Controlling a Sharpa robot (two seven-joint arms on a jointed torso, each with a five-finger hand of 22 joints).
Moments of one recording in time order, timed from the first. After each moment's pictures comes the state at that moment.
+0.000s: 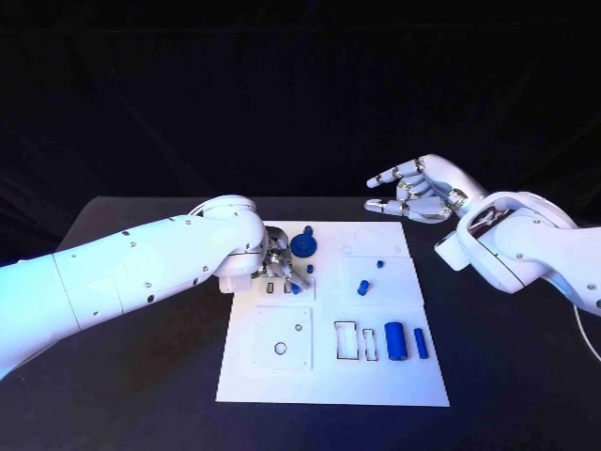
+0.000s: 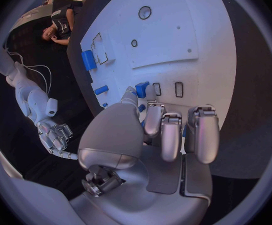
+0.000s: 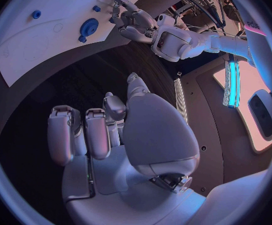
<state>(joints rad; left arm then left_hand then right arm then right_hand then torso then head) 1.29 -0.49 -0.02 1.33 -1.03 0.28 -0.70 1.33 0.08 -0.08 0.24 0.12 0.90 0.04 0.63 0.64 1.38 -0.02 1.29 1.25 1.47 -0.08 1.57 1.31 0.04 1.46 0.04 1.52 1.31 1.24 -1.00 0.04 1.67 -0.98 -0.46 0.05 1.42 -0.07 -0.08 0.28 0.28 0.95 0.15 0.07 0.10 1.33 0.06 1.02 1.19 1.46 -0.01 1.43 1.31 0.05 1.41 0.10 1.45 1.31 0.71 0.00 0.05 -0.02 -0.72</state>
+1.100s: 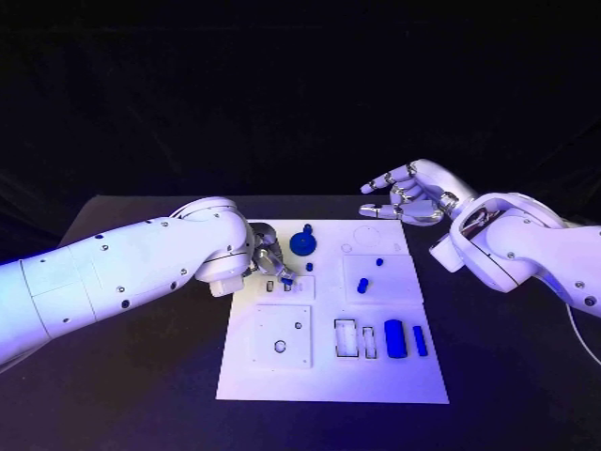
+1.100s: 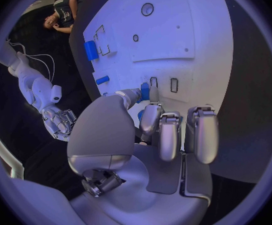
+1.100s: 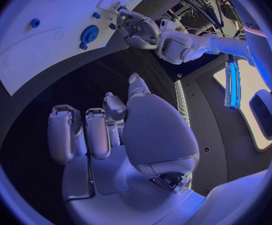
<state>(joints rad) 1.29 -0.57 -0.02 1.40 -0.99 0.15 -0.70 1.25 -0.14 0.58 0.27 0.22 0.87 0.06 0.63 0.74 1.38 -0.03 1.27 1.24 1.46 -0.09 1.57 1.31 0.04 1.46 0.03 1.52 1.31 1.23 -0.98 0.03 1.65 -0.98 -0.43 0.05 1.40 -0.07 -0.11 0.29 0.28 0.95 0.15 0.07 0.10 1.33 0.06 1.02 1.19 1.46 -0.01 1.42 1.31 0.05 1.40 0.10 1.45 1.31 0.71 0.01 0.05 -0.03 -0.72</state>
